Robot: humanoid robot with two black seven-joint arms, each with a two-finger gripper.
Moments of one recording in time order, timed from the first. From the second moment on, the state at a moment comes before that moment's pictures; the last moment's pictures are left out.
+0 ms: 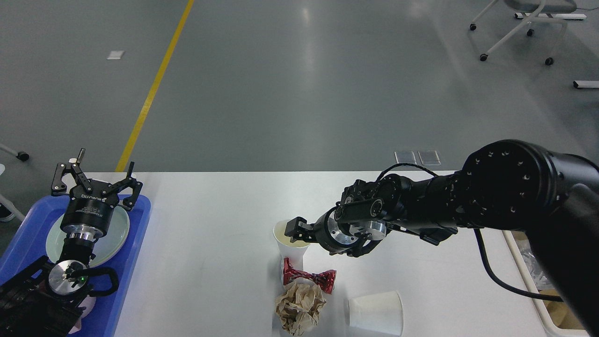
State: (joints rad) left arm -0.45 0.33 -0.92 -0.55 -0.30 -0.70 -0.37; right arm 1.50 0.19 -0.94 0.99 0.26 0.13 -0.17
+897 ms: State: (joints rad) left arm -0.45 0.33 -0.92 -0.55 -0.30 -0.70 -0.37; right arm 1.33 0.20 -0.86 0.88 0.27 0.03 -0.17
